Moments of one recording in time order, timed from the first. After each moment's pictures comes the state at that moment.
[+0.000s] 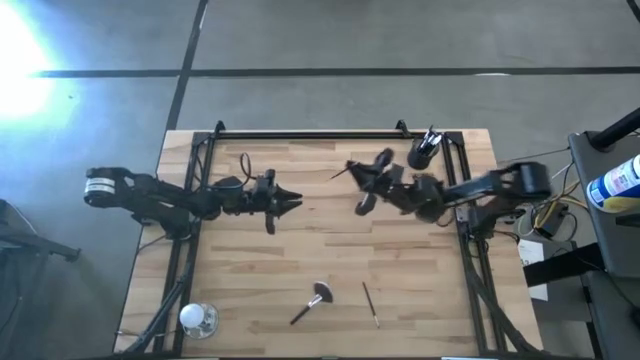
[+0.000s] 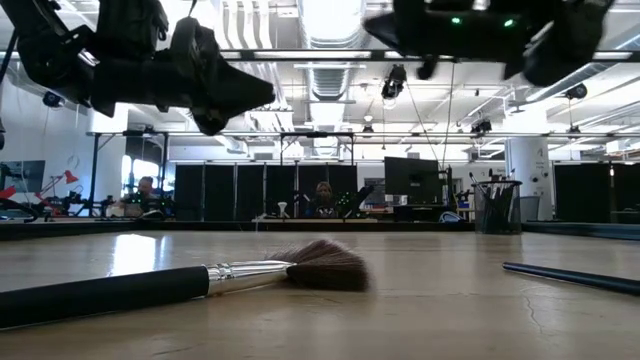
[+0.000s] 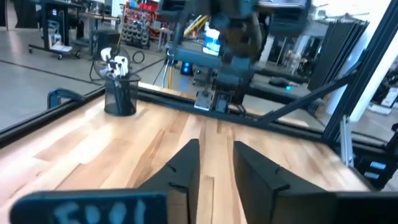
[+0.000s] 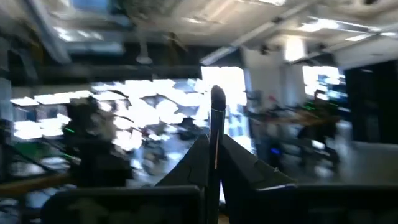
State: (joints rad) left arm 0.13 1.26 0.32 0.97 0.06 -0.22; right arm -0.05 1.53 0.58 1.40 0.34 -0.01
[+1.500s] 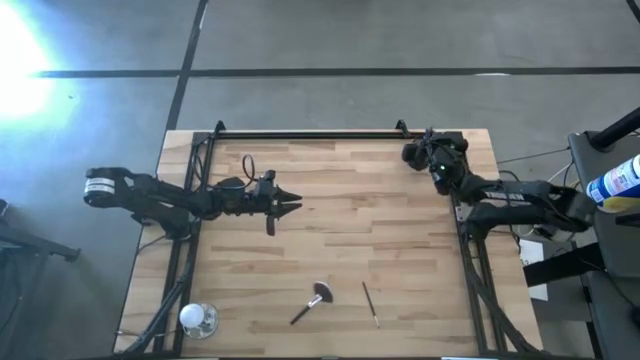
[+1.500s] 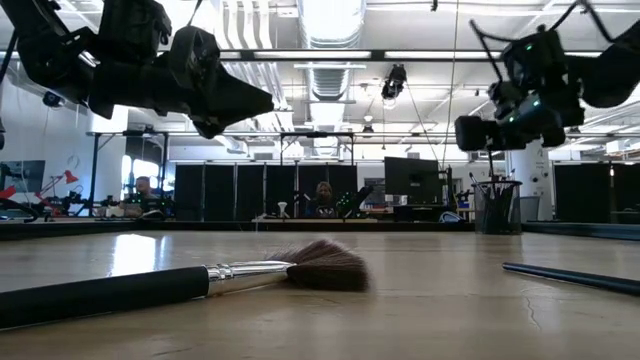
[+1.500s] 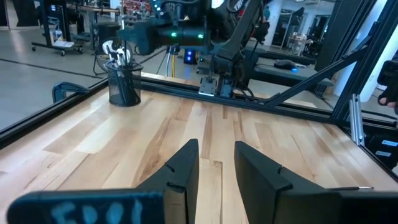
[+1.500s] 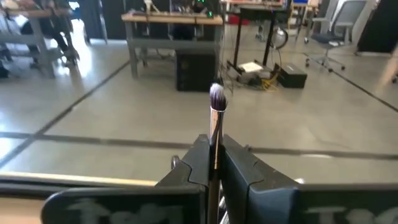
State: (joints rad) left arm 0.13 1.26 0.32 0.91 0.06 -0.15; right arm -0.64 1.07 0.25 0.63 0.85 0.14
